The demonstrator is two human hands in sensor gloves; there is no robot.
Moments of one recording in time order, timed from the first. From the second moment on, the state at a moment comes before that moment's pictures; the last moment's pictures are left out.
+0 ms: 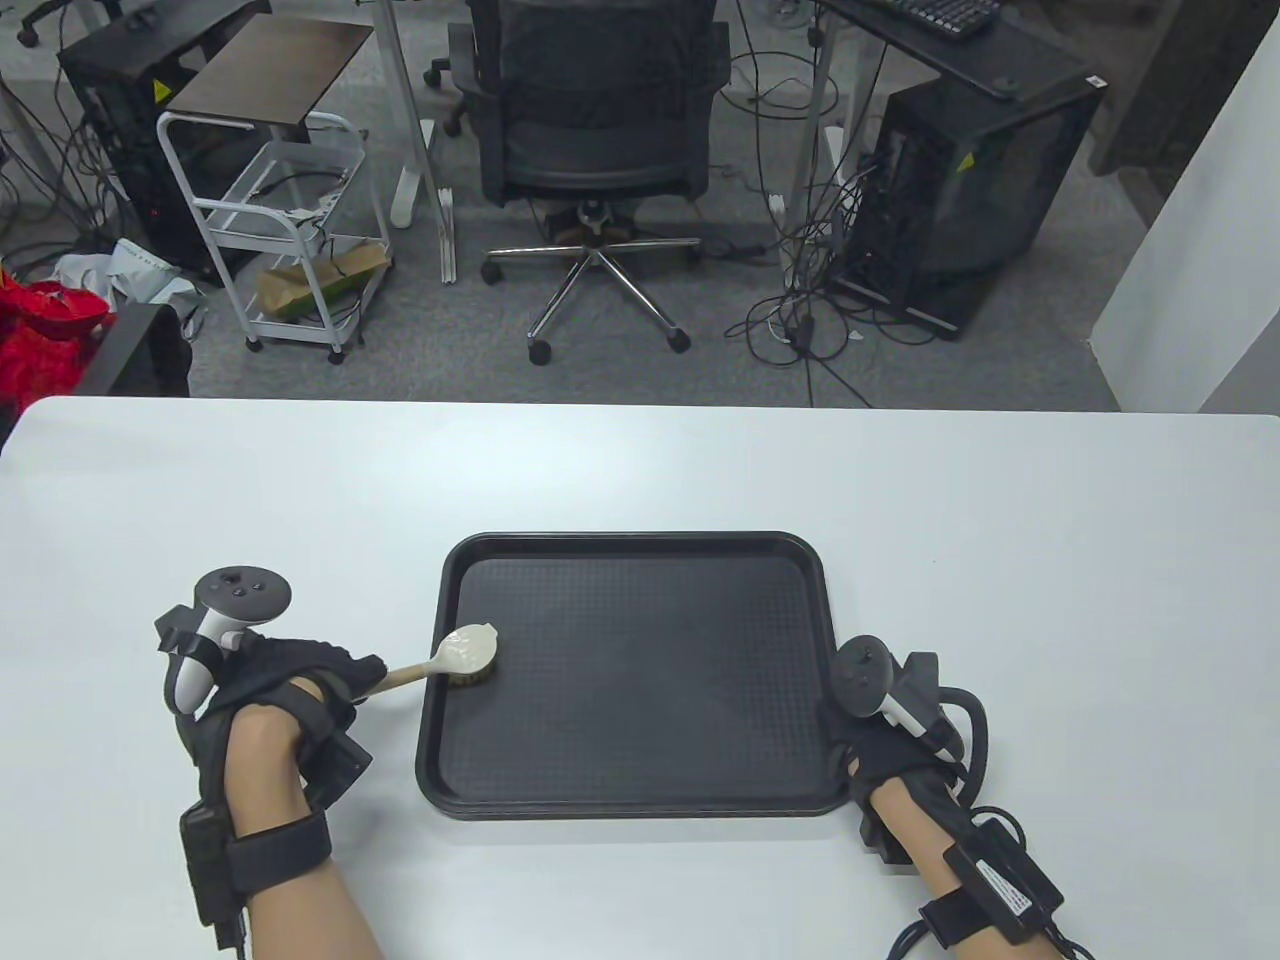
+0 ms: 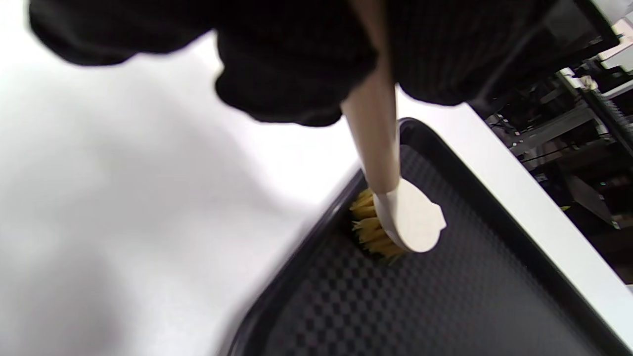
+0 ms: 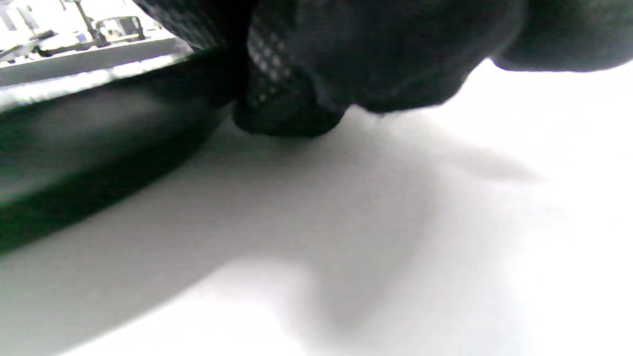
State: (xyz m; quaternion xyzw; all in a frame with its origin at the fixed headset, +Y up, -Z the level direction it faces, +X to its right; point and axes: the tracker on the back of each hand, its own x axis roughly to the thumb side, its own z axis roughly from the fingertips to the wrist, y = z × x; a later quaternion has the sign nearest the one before) left_hand -0.333 -0.689 -0.331 -0.26 0.21 0.34 0.88; right_hand 0.206 -0.771 -0.330 -0.04 0.12 0.99 0.07
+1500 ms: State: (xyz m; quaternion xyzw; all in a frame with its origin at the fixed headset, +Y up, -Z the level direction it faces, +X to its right) left_hand -0.056 -0.726 -0.353 -0.28 -0.07 0.31 0.91; right_hand 0.206 -0.771 -0.330 -0.04 0.12 0.99 0.07
